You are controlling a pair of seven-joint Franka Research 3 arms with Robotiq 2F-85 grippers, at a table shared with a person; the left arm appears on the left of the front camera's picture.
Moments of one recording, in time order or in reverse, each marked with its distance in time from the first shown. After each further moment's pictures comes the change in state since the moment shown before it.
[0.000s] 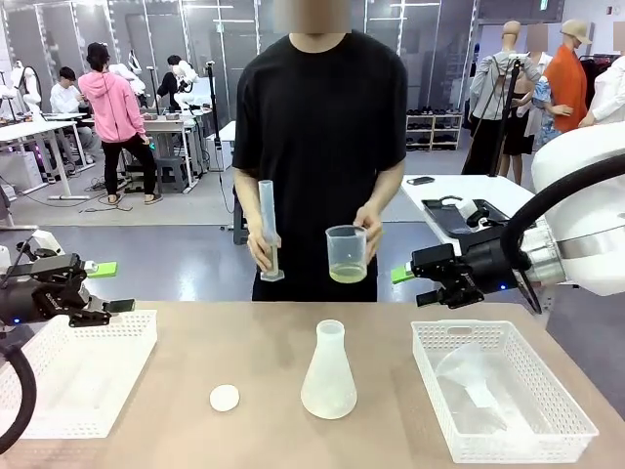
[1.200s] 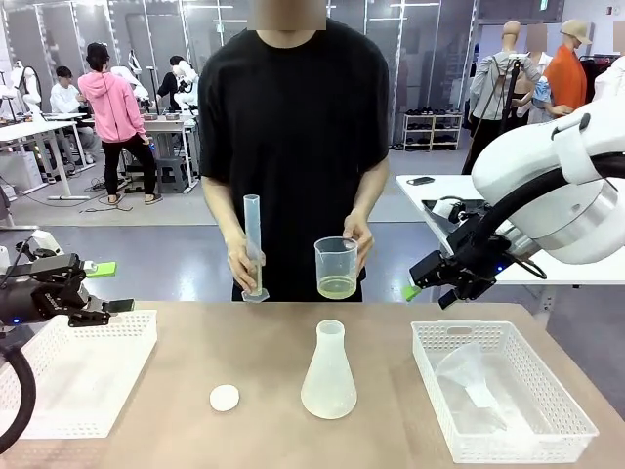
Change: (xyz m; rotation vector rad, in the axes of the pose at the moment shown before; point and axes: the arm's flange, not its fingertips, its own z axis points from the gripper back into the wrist) left arm 0.000 0.000 0.001 0.000 -0.002 0.000; right arm 0.044 -0.009 -0.011 -0.373 0.223 0.136
